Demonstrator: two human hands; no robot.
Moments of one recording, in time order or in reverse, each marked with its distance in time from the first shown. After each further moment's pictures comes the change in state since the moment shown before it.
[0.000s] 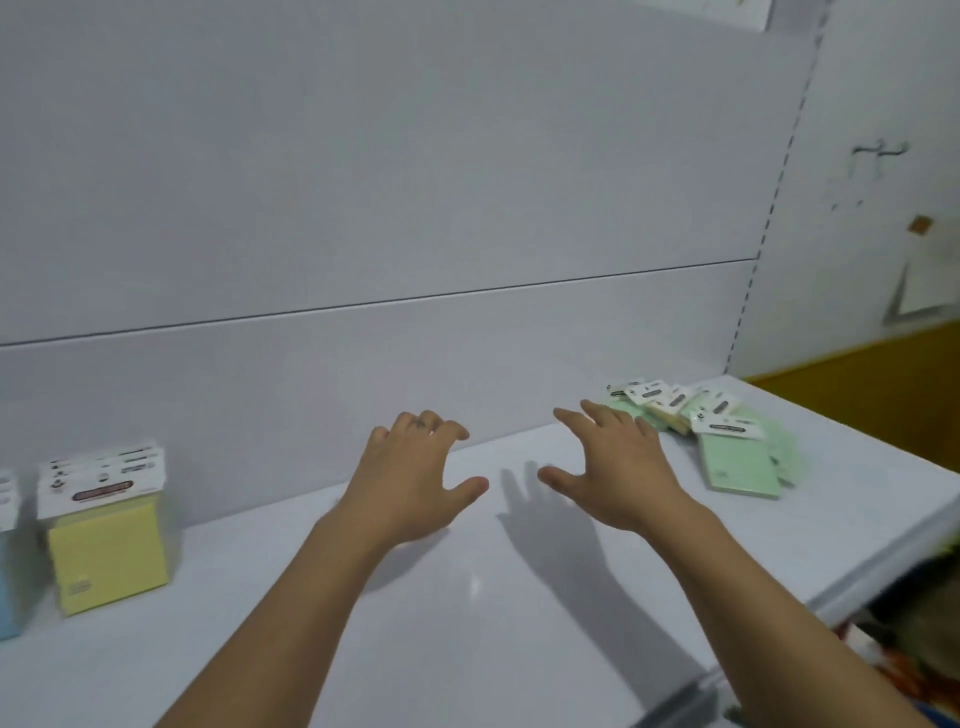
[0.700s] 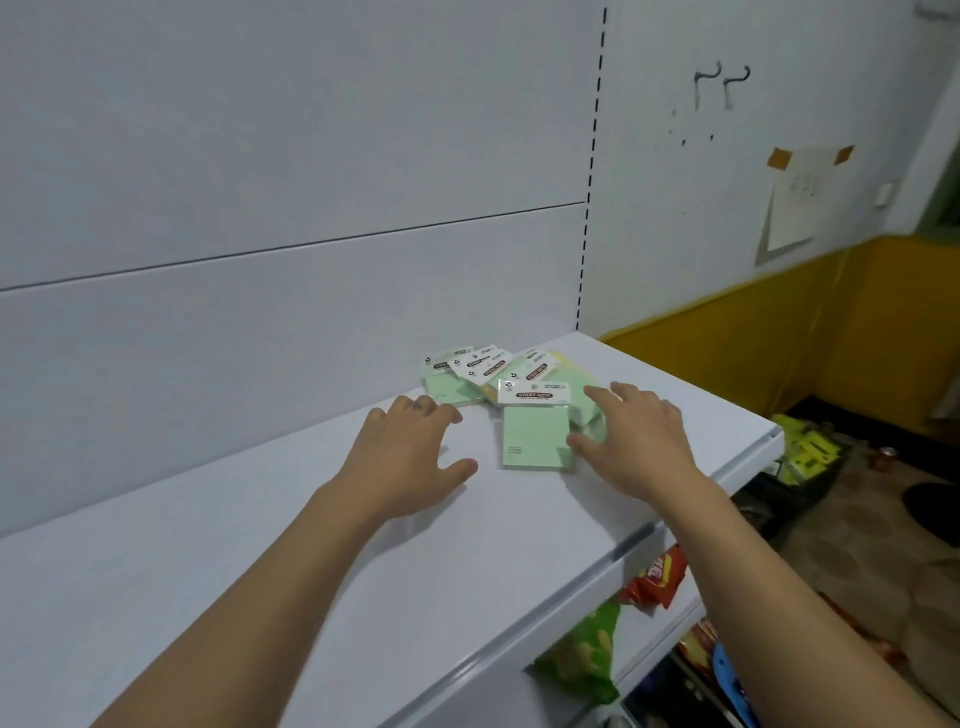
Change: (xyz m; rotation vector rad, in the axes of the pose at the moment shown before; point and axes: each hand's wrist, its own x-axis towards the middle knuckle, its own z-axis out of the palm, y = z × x) left_hand 0.115 0.204 0.106 0.034 -0.104 0.135; right_hand -0.006 0.275 -0.008 -0.026 0.046 0.295
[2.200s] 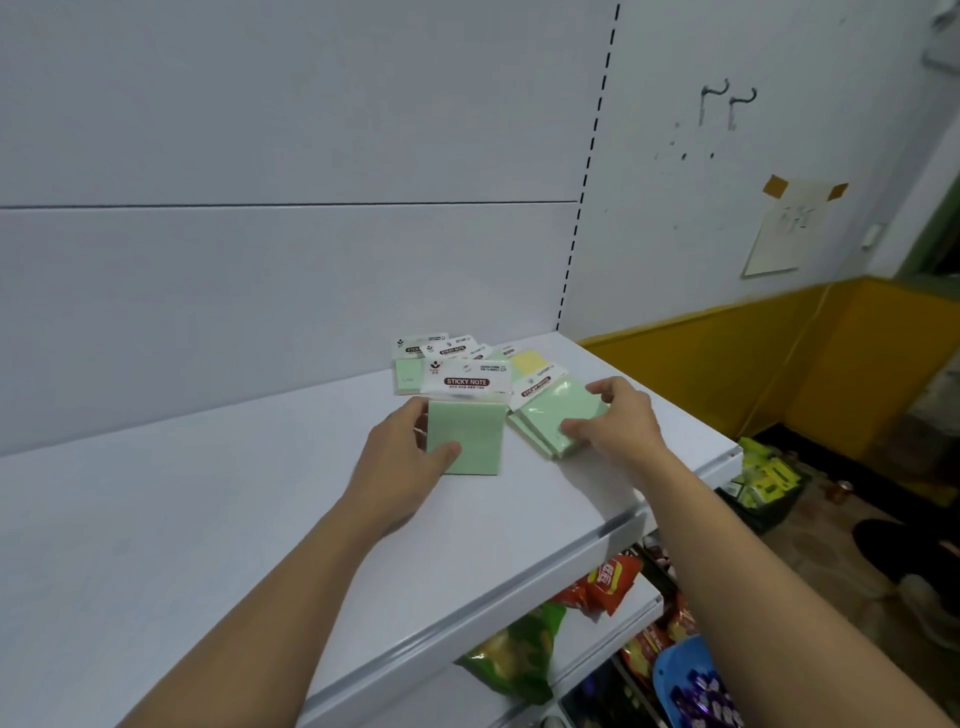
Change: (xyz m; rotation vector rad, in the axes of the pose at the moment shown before) left_hand 0.004 0.039 0.049 -0.883 0.216 -0.304; right_hand 0.038 0.040 0.008 0.694 -0.012 0.254
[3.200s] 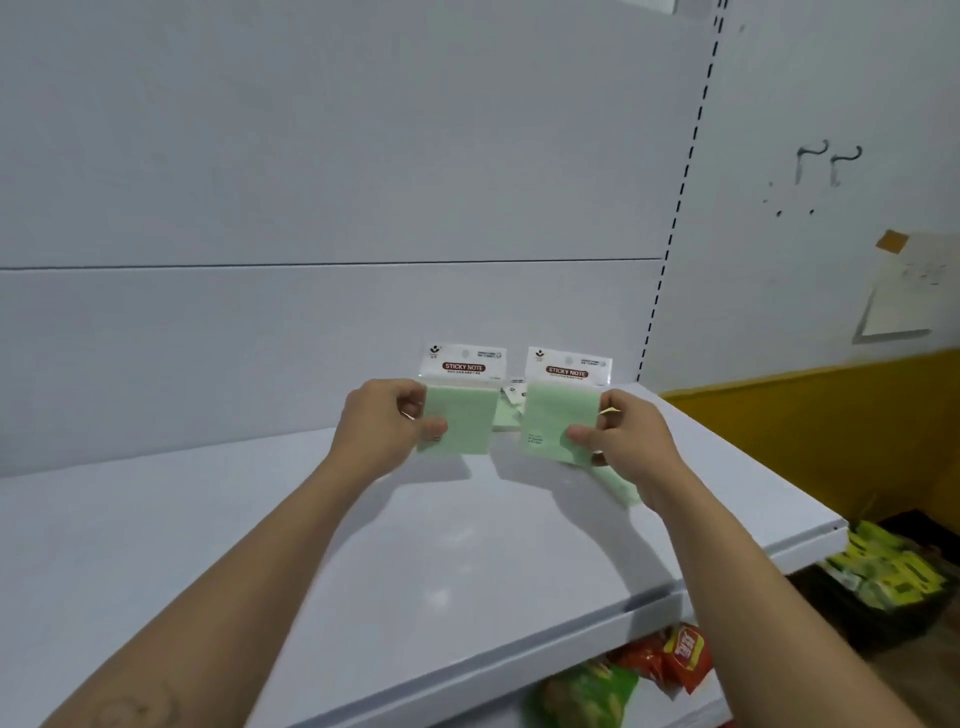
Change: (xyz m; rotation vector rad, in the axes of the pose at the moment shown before) left_hand 0.007 0.016 -0.105 0.137 0.242 -0.059; right_hand -0.018 -0.059 0.029 0.335 -0.221 -0.240
